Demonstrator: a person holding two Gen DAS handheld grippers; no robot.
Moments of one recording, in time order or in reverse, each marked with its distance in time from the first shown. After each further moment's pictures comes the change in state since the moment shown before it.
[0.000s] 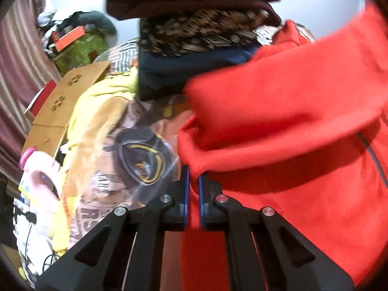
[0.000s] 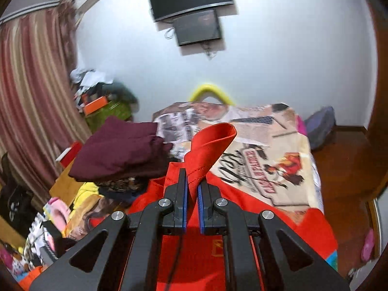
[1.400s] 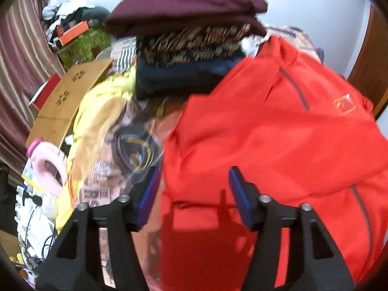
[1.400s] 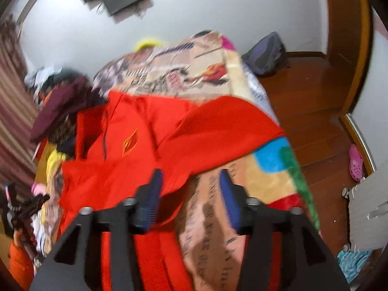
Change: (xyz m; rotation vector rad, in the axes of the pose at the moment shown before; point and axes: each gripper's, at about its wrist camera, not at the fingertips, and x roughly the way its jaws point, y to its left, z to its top) left arm -0.053 -0.038 0.012 -0.035 0.028 -0.010; right arm -0.058 -0.145 -0.127 0.290 0.205 -0.178
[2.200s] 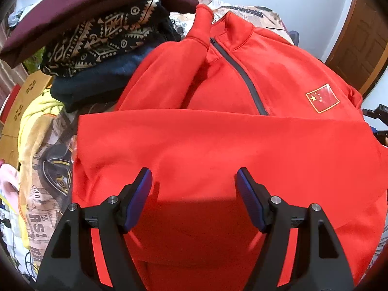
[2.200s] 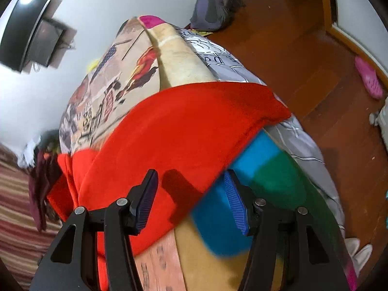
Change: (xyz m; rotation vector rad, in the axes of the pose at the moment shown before) left arm 0.071 -0.104 0.030 0.075 0.099 -0.139; right arm 0.142 -0.129 0.035 0.488 0.169 0.093
